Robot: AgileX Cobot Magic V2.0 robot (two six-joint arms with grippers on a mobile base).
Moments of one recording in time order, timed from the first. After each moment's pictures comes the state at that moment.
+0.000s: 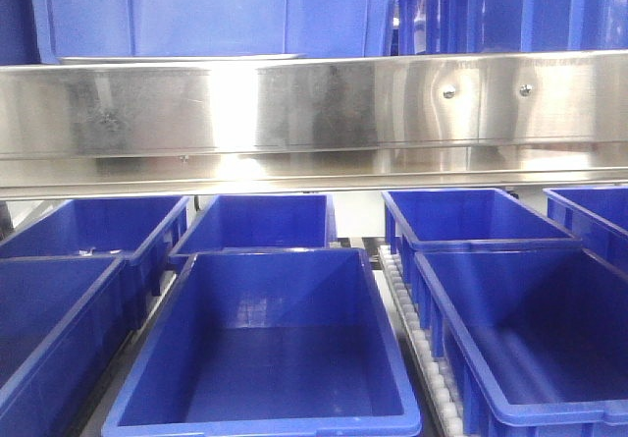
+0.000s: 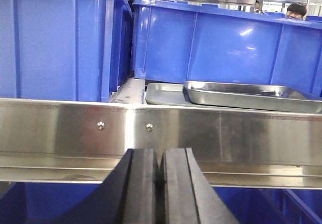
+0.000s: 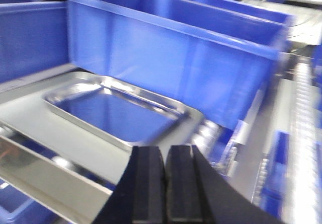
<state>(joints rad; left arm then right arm) -0.02 0.01 0.00 0.07 0.02 -0.10 0.50 0.98 -0.83 -0.75 0.13 0.74</state>
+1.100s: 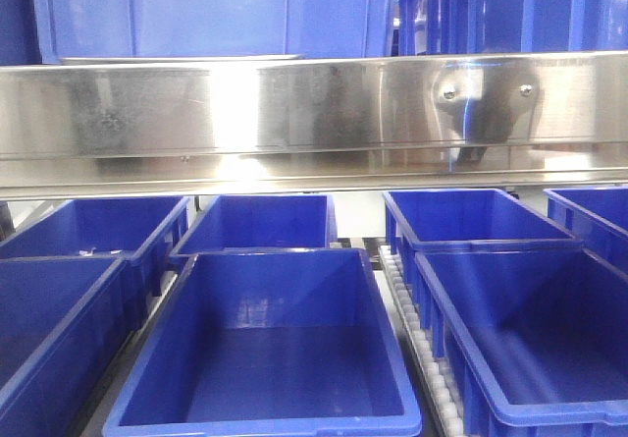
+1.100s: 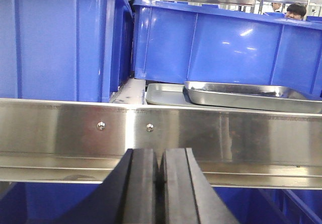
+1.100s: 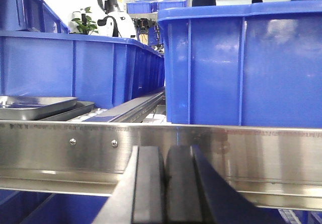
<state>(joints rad) -0.02 0.01 0.00 0.07 0.02 -0.10 0.01 0.01 0.00 -0.69 -0.08 0.74</state>
